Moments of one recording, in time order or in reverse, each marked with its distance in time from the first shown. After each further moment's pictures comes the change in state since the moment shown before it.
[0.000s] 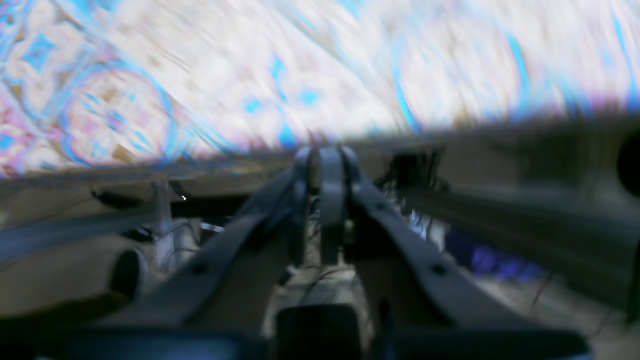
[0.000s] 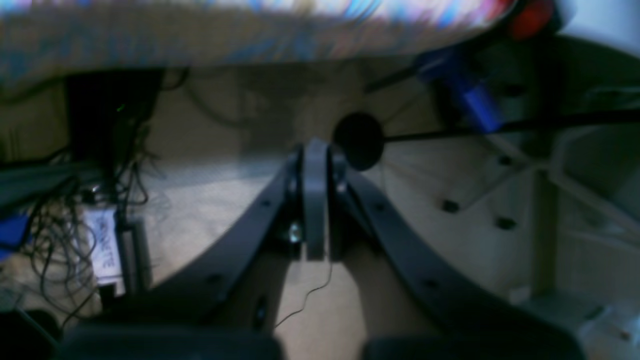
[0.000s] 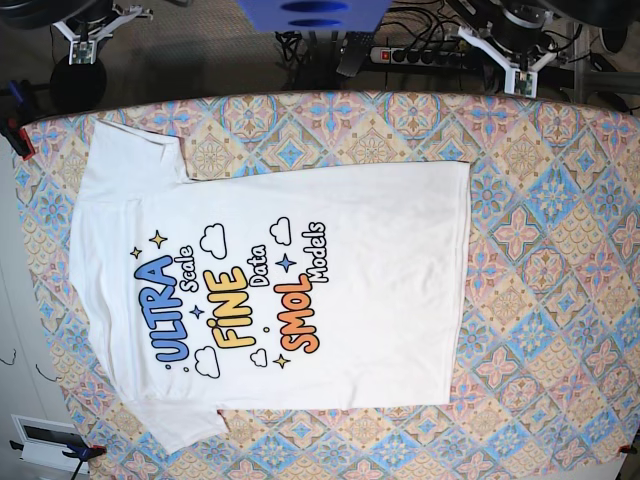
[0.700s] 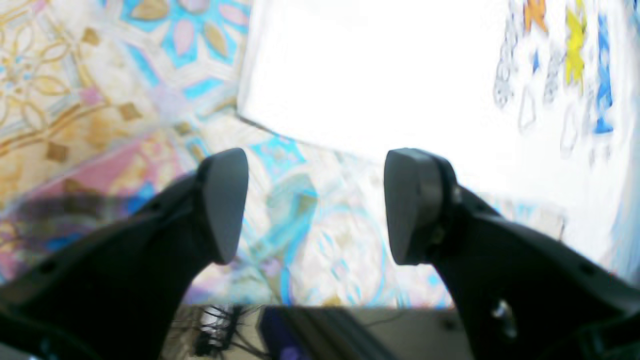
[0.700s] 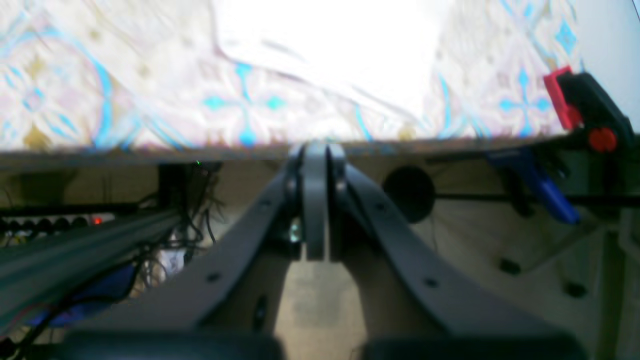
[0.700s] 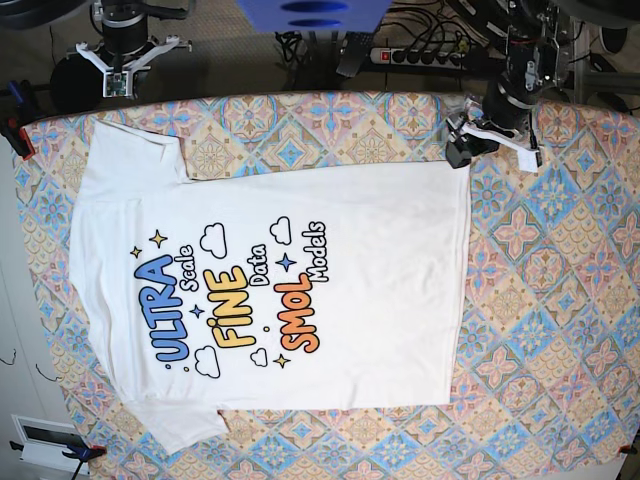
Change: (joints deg) left arm -23.5 1.2 -1.8 -16.5 -37.8 0.3 9.8; right arm 6.4 -0.2 -8.7 2.3 0.1 0.3 -1.3
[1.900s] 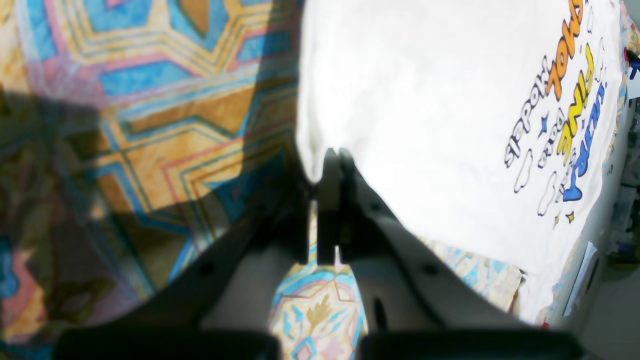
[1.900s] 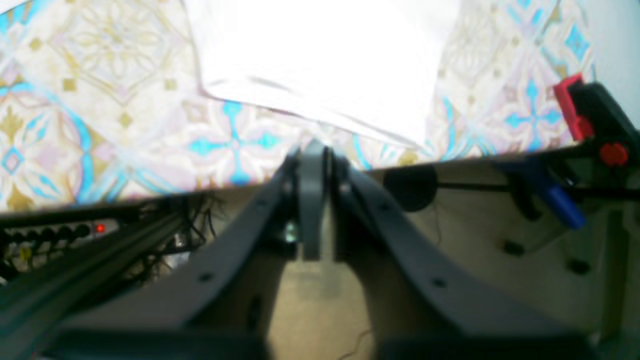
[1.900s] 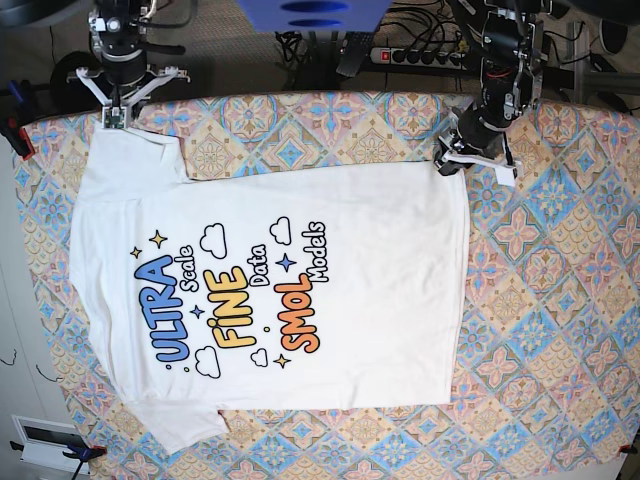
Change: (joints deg) left arm -11.2 5.9 2.0 -14.2 -3.2 -0.2 1.1; right arm 9.8 -0.2 0.0 -0.1 0.0 -0.1 -12.6
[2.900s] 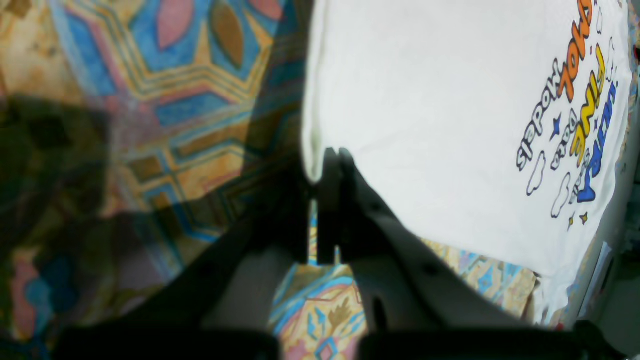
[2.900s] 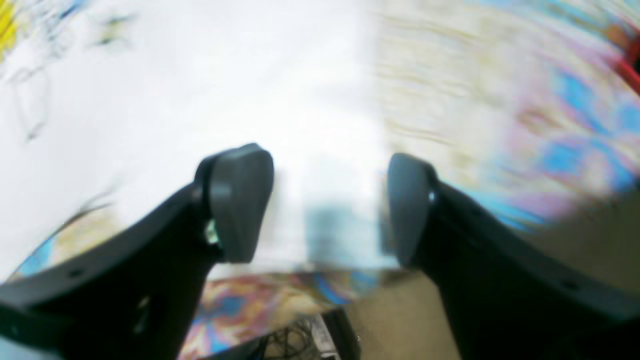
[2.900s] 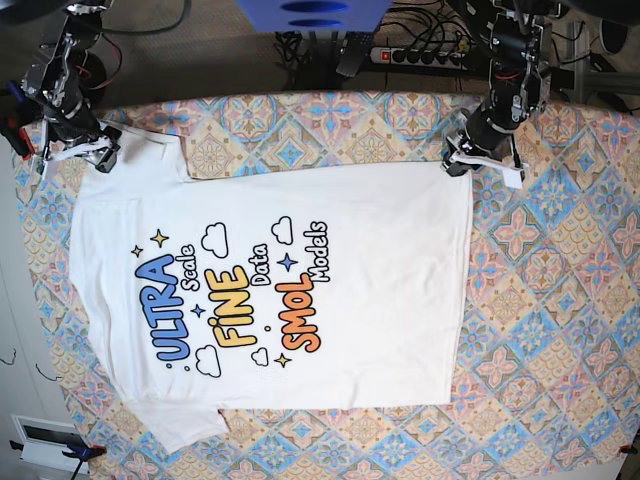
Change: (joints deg) left arm 0.0 -2.0 0.0 0.0 0.0 0.0 0.4; right arm 21.1 9.4 17.0 -26.9 33.8 11.5 -10.0
